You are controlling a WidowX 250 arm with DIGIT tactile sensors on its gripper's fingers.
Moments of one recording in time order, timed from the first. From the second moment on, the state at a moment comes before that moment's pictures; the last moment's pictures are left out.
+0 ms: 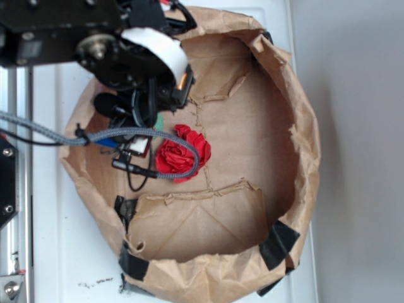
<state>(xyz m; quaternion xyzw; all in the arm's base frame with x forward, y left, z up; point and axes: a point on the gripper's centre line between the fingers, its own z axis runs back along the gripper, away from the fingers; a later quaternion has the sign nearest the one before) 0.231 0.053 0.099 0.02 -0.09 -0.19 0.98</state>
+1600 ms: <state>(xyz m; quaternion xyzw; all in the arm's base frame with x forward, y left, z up) 0.236 0.033 0.064 -0.02 -0.07 -0.19 0.98</state>
